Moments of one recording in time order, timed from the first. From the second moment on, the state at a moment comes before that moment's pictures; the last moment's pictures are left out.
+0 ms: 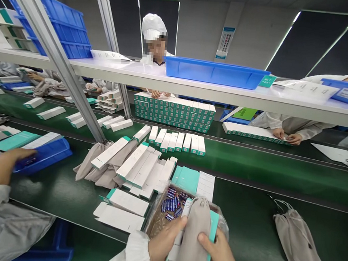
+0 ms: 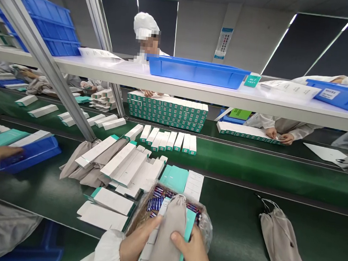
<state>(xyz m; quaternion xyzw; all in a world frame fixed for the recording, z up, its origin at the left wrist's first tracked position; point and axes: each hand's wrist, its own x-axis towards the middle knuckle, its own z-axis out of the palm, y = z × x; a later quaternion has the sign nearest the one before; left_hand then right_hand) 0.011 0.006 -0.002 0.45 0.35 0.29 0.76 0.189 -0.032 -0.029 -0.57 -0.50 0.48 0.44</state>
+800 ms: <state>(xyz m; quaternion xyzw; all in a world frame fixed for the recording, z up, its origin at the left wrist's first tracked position) 0.013 0.002 -0.027 0.68 0.35 0.26 0.58 0.166 -0.043 -0.057 -0.64 -0.45 0.50 0.38</state>
